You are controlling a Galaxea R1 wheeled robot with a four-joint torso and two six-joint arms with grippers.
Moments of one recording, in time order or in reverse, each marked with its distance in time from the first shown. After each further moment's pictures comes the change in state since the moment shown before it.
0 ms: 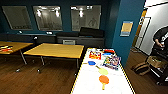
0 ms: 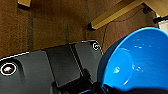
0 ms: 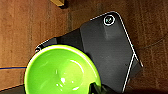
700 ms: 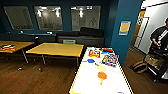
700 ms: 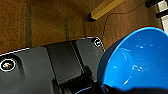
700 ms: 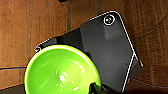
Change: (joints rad) left arm 0.020 0.054 -0.075 0.000 -0.003 0.012; right arm -0.001 0.001 -0.001 0.000 0.000 -0.003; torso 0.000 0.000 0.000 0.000
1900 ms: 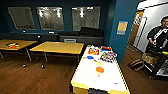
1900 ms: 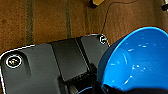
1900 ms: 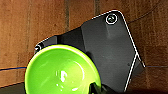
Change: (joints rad) left arm 0.020 0.048 -0.097 0.010 -0.004 0.007; right arm -0.002 0.050 -0.059 -0.015 0.000 -0.008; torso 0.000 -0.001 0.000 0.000
